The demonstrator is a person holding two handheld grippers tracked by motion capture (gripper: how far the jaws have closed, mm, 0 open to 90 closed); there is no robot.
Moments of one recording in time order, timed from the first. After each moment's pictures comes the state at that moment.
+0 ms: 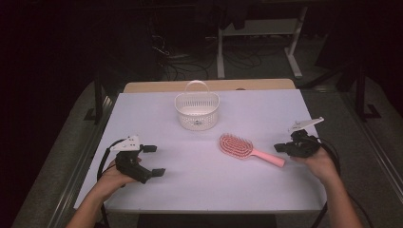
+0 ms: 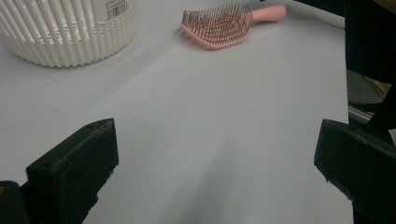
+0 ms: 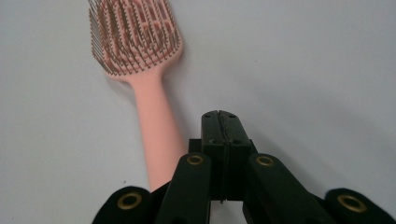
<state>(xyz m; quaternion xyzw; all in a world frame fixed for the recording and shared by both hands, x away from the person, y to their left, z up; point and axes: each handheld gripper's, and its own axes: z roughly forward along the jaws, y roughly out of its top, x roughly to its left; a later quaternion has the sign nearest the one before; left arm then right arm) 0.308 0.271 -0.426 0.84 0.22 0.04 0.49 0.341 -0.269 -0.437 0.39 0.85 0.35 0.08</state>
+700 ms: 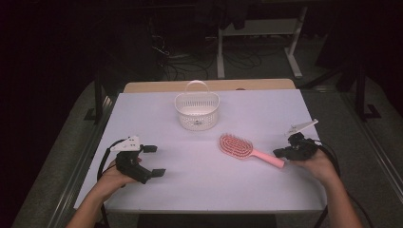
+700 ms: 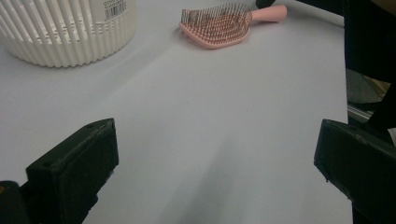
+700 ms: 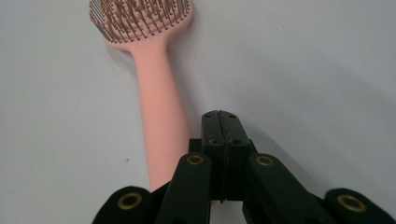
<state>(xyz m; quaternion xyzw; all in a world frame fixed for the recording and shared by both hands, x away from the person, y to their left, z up) 0.308 0.270 -0.426 0.84 0.22 0.04 0.49 0.341 -0.266 -0.448 0.38 0.87 0.32 0.06</state>
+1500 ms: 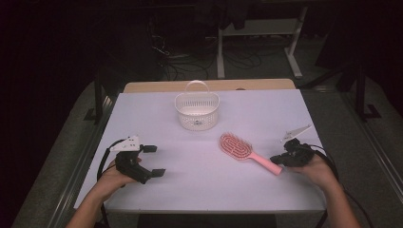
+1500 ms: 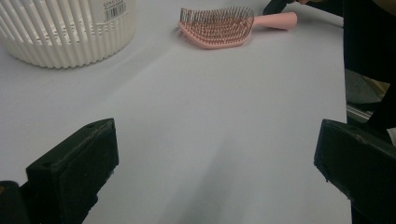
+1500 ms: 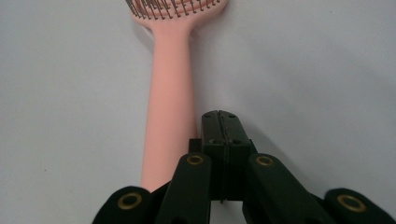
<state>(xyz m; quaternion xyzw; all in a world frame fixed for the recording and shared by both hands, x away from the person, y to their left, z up) 0.308 0.271 -0.425 0.84 0.22 0.04 0.49 0.327 -0.253 -0.451 0.35 0.88 0.31 0.04</state>
